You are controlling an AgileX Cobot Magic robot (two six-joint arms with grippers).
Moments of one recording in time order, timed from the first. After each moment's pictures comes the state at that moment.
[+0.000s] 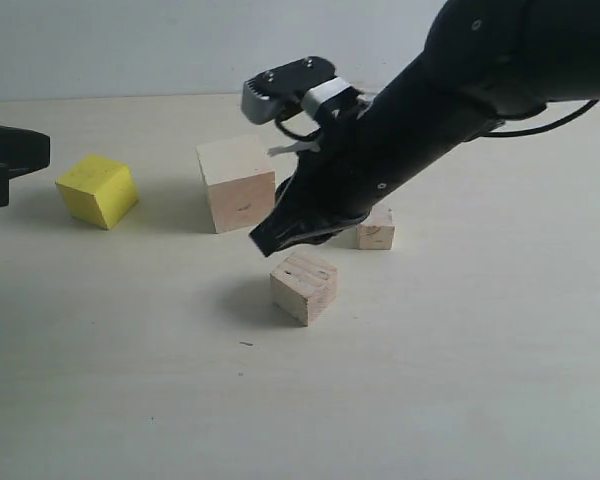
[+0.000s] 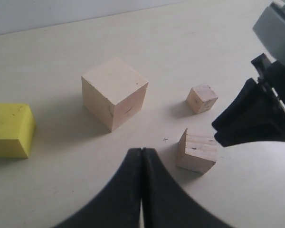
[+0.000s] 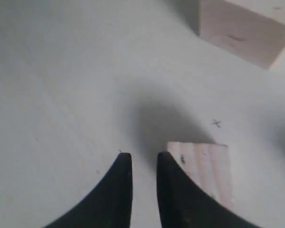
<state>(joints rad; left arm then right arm) -0.32 0.93 -0.63 -0.71 0.44 0.65 0.62 1.74 -1.11 0.65 0.63 -0.70</state>
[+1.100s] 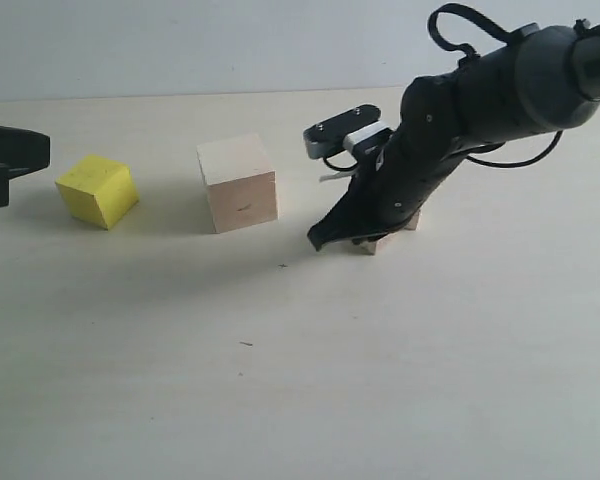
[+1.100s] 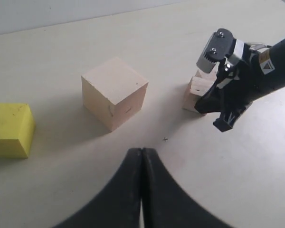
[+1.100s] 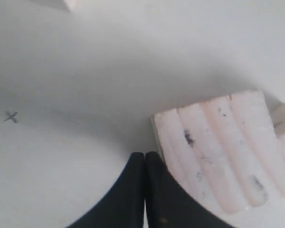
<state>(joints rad) -0.32 0.93 -0.63 -0.71 0.44 0.65 0.50 2.00 -1.18 0.11 0.45 -0.16</state>
